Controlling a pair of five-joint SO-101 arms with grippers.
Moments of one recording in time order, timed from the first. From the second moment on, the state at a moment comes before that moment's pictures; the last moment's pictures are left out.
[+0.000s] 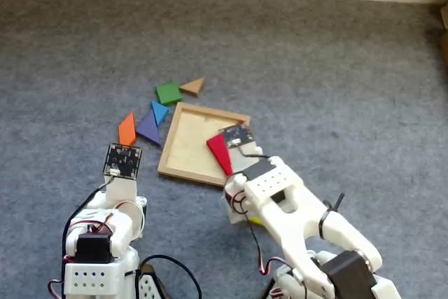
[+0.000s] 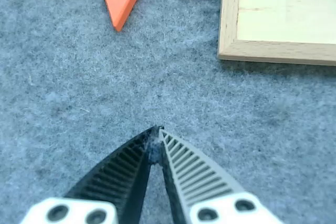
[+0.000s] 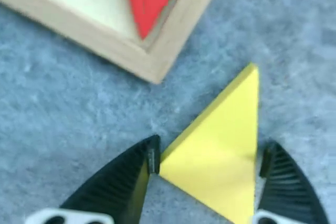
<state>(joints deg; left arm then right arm) -6.2 -103.1 96.0 74.6 -2.8 -38.2 -17.4 56.0 56.5 -6.8</state>
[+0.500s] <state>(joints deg) -6.2 -103.1 96.0 74.6 -2.8 -41.3 -17.4 56.0 59.6 -4.2</state>
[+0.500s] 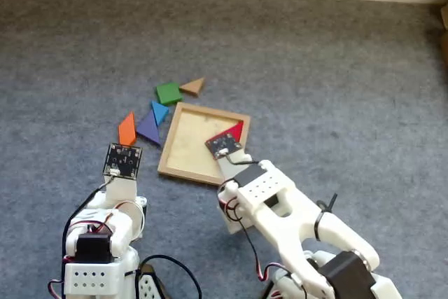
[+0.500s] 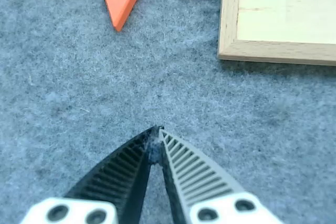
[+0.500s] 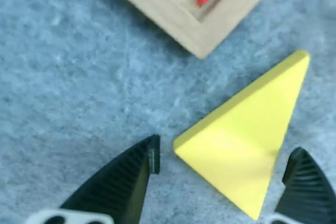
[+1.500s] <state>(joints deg) -6.2 -103.1 96.0 74.6 -2.8 -40.0 -17.4 56.0 57.7 -4.1</state>
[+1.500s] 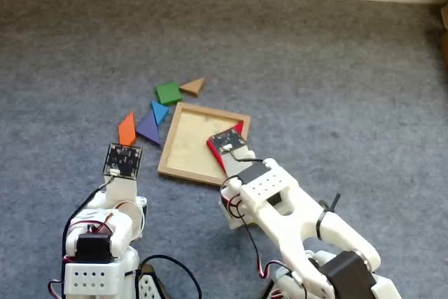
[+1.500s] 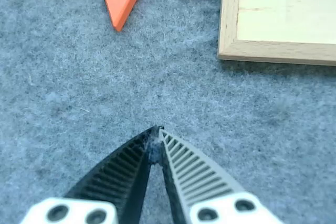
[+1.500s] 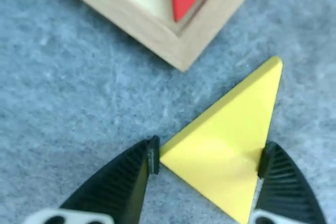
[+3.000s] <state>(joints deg) -6.2 -103.1 96.0 74.6 -2.8 -39.8 -17.4 49.6 66.5 3.9</state>
